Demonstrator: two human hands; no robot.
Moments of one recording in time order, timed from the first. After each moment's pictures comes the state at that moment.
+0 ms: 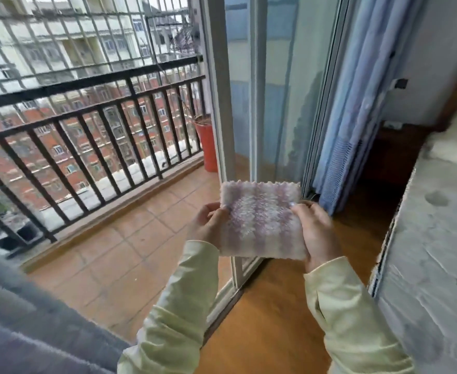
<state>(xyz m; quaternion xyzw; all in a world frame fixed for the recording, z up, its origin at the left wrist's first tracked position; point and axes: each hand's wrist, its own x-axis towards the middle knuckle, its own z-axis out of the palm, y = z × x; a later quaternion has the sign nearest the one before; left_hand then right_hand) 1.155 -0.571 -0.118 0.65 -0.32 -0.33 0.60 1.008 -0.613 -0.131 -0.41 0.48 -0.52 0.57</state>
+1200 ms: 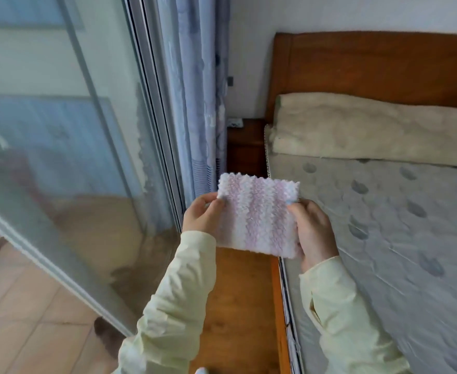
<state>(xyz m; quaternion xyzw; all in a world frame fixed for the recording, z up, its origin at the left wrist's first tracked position) 0.950 -1.069 -0.123 0.53 -0.47 -0.53 0.46 0.811 -1.003 -0.130 -0.26 0.65 -0.63 0.34</state>
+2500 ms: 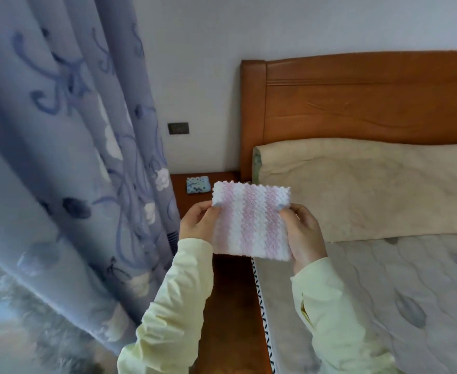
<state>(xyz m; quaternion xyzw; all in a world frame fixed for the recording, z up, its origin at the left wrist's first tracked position) 0.593 -1.703 -0.116 0.53 -0.51 -0.53 0.42 0.471 -1.631 -0.134 -0.21 0.65 -0.66 0.32</state>
